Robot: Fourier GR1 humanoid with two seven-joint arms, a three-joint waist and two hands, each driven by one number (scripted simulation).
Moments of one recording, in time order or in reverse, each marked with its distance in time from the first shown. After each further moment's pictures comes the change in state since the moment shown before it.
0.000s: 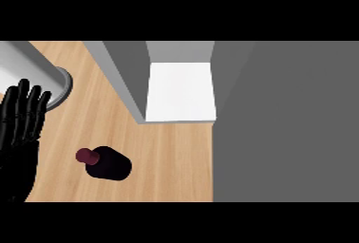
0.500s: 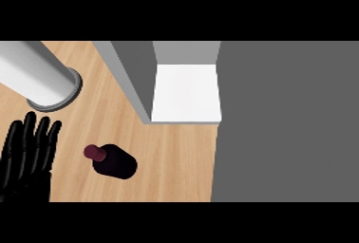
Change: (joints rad) left arm 0.224 -0.107 -0.118 -0.094 0.087 0.045 -0.035; right arm 0.135 -0.027 0.084 -0.160 -0.098 0.108 0.121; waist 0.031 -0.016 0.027
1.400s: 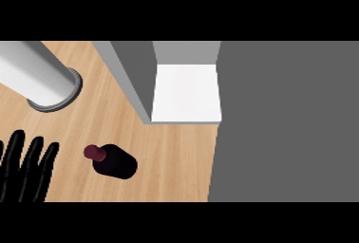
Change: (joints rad) left arm 0.056 -0.022 -0.246 -0.288 -0.093 0.205 0.353; right arm -0.259 -0.060 0.024 -0.206 -0.080 -0.096 0.517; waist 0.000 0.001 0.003
